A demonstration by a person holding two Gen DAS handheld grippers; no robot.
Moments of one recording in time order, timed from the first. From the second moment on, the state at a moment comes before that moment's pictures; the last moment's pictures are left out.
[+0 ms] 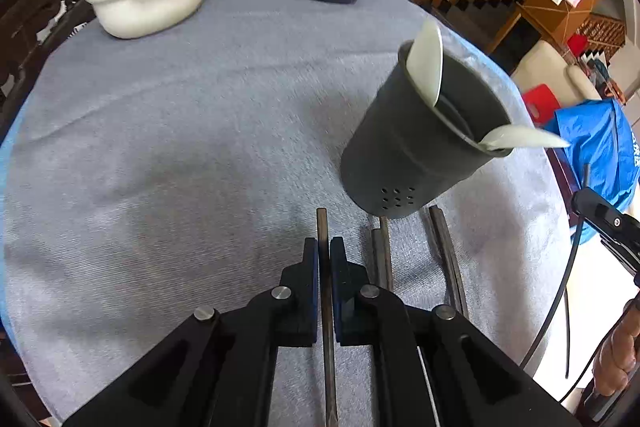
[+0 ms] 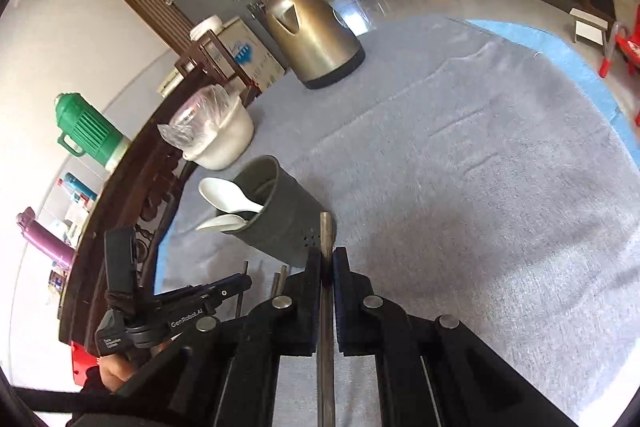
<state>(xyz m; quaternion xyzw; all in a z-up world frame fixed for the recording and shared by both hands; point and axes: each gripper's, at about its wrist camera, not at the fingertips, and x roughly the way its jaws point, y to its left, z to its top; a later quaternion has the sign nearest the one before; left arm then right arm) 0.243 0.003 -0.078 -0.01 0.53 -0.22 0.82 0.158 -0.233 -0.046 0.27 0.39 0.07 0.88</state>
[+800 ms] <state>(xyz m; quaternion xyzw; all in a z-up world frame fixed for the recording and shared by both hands) 0.185 0.055 0.140 -0.07 0.30 -0.24 0.92 0.123 -0.237 0.111 0.26 0.21 0.09 0.94</state>
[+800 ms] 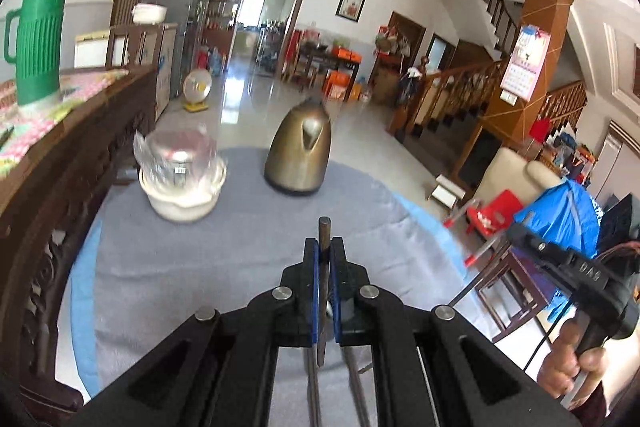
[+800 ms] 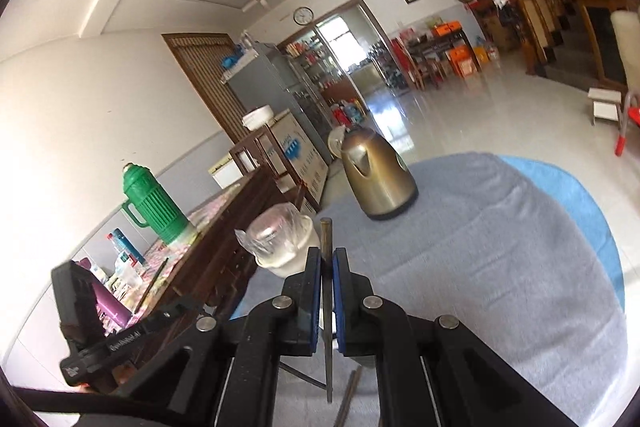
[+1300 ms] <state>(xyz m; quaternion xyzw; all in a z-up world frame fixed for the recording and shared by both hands) 0.197 0.027 0.185 -0.06 0.23 -0.21 0.95 0.146 -0.227 0.153 0.25 0.14 0.01 0.96</state>
